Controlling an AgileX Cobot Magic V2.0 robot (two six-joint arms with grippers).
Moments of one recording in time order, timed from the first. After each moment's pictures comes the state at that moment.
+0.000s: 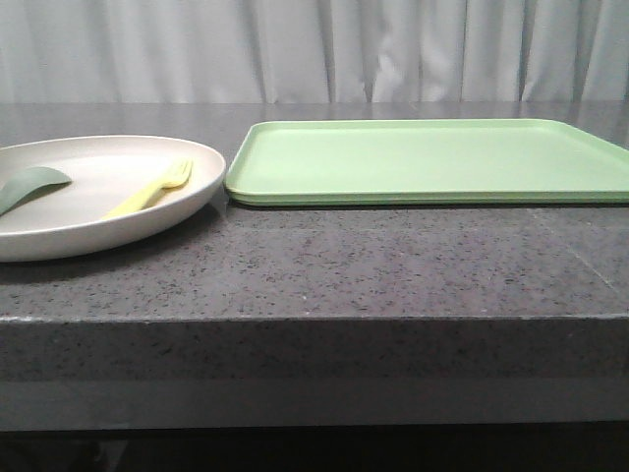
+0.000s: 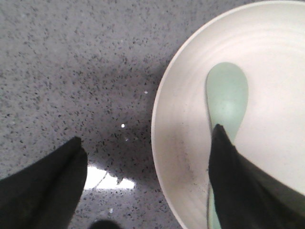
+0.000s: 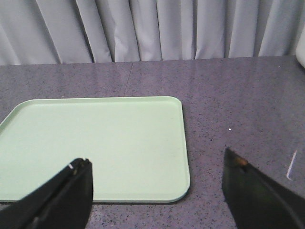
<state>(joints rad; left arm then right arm) -0.07 1.40 -1.19 0.01 0.96 -0.05 0.02 0.53 -0.63 0.03 0.37 0.09</state>
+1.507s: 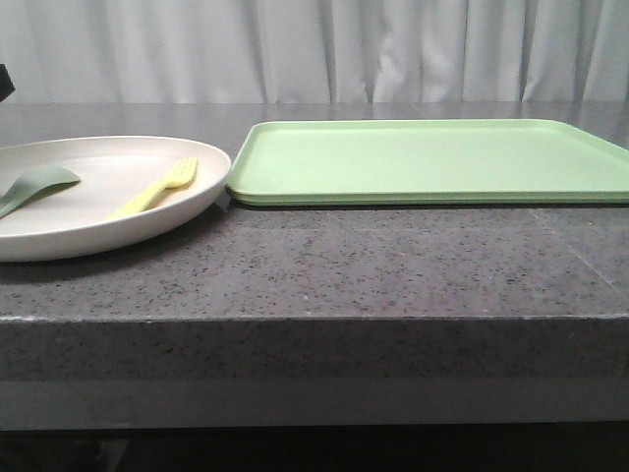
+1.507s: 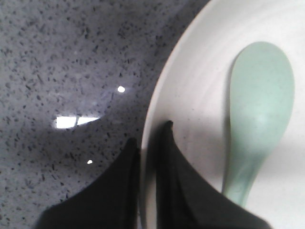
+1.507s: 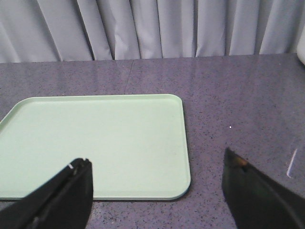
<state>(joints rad) -0.07 1.63 -1.24 -0.07 0.98 -0.05 0.02 0.53 -0.63 0.03 0.38 0.09</state>
